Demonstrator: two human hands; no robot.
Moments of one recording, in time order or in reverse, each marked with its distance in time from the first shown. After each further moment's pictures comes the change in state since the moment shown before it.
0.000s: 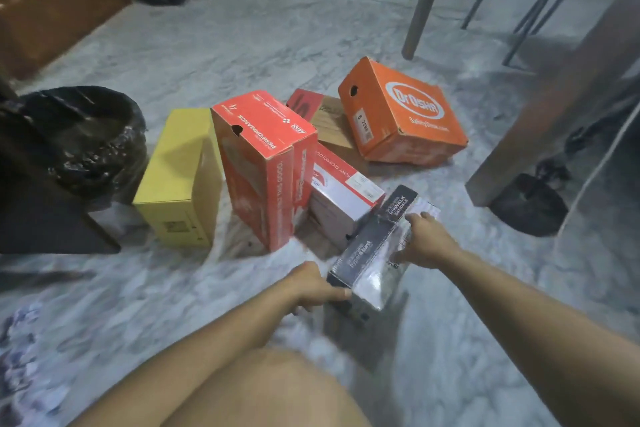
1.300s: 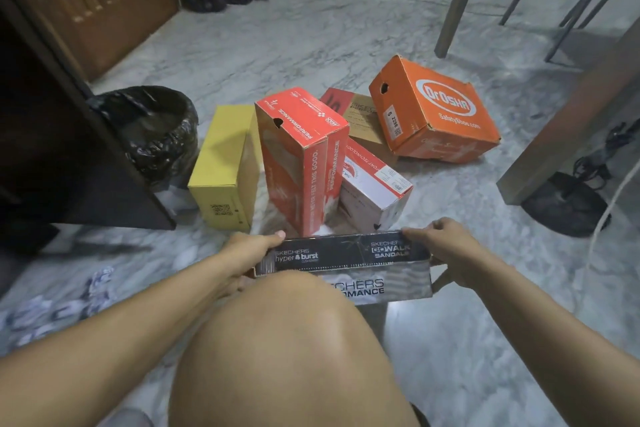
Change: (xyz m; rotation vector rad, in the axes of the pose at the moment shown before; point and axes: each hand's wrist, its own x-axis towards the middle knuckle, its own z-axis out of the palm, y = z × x) left_hand -0.091 -0.065 -0.072 -0.656 0.444 -0.113; right_hand -0.086 -0.042 -0.021 0.848 -0.146 0.193
